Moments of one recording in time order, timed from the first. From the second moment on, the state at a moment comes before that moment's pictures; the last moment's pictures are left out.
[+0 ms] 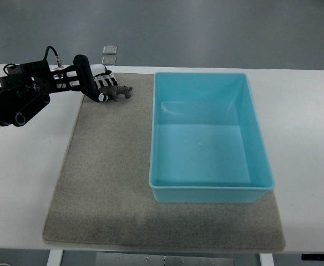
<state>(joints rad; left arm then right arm) -1.08 0.33 -0.28 -0.48 1.36 -0.19 -0.28 0.00 0.00 0.00 0.09 -0.05 0.25 0.00</state>
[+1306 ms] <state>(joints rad) -1.20 0.57 -0.47 -1.12 1.35 -0.43 -0.28 0.00 0.00 0.00 0.09 -0.05 0.25 0.00</state>
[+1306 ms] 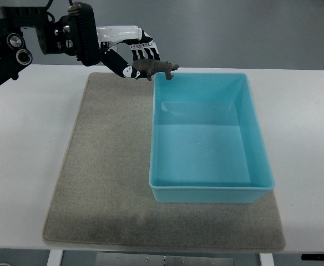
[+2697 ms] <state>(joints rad) -1.17 0.25 -0.43 -1.01 1.54 -0.35 -0.23 0.00 0.00 0.00 0.09 -0.05 0.25 0.00</state>
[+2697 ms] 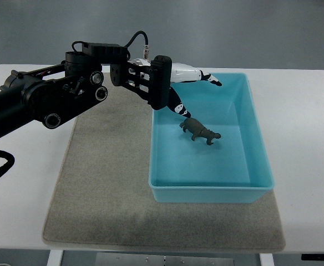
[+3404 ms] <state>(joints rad) -1.16 0.41 -0.45 -0.81 0.57 -0.33 -0.23 0.00 0.00 0.00 0.09 -0.05 0.25 0.00</state>
